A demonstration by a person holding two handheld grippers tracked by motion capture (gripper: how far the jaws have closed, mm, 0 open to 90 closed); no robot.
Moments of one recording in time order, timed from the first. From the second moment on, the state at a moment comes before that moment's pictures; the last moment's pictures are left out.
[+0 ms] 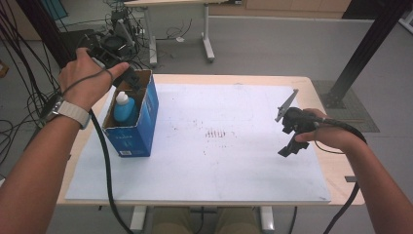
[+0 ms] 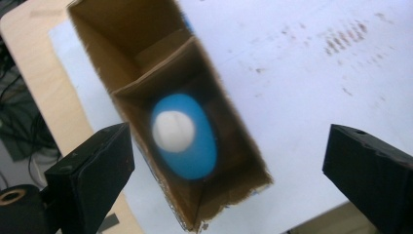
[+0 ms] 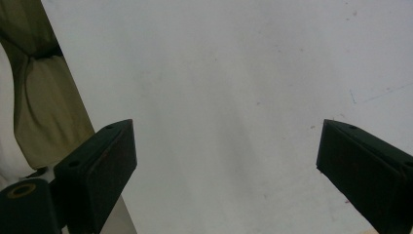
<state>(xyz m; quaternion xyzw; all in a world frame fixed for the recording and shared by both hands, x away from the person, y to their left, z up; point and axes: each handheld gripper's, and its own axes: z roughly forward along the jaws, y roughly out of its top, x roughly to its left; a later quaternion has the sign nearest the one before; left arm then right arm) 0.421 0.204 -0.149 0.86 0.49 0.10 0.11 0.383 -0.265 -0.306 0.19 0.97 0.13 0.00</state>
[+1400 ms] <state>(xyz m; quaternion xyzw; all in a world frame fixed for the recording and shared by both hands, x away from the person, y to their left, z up) 0.391 0.126 -0.184 0.97 0.21 0.02 0.09 0.384 -0.267 -0.311 0.20 0.97 0.13 0.00</state>
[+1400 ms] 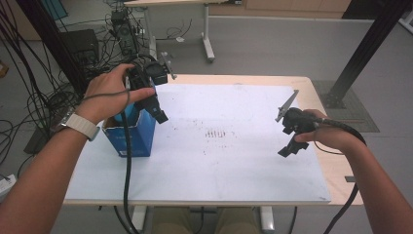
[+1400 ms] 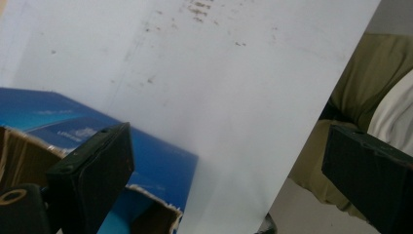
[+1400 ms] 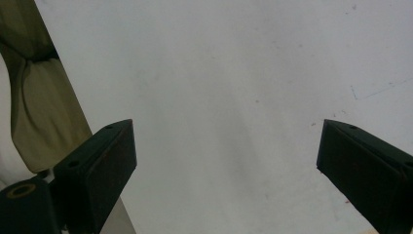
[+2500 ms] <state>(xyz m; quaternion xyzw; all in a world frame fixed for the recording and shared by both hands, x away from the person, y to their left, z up) 0.375 0.092 -0.219 0.99 0.13 0.01 0.07 0.381 -0.274 -0.306 0.21 0.97 0.14 0.01</state>
